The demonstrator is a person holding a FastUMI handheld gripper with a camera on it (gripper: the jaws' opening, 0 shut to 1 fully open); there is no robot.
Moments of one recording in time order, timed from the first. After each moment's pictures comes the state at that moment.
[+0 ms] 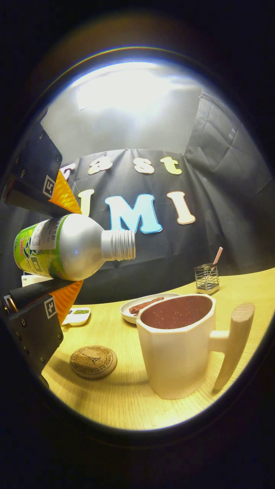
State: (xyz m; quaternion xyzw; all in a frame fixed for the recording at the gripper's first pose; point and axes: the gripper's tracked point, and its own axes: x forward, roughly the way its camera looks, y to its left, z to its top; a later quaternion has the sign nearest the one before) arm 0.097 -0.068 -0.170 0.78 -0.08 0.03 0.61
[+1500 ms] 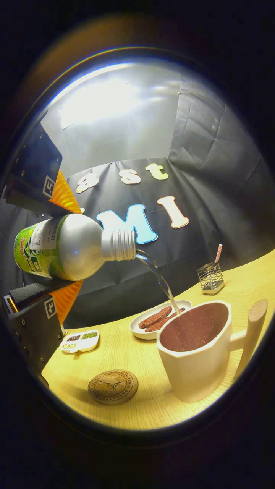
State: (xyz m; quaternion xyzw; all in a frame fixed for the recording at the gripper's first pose) arm 0.111 -0.075 -0.141 0.82 -0.12 0.04 0.56
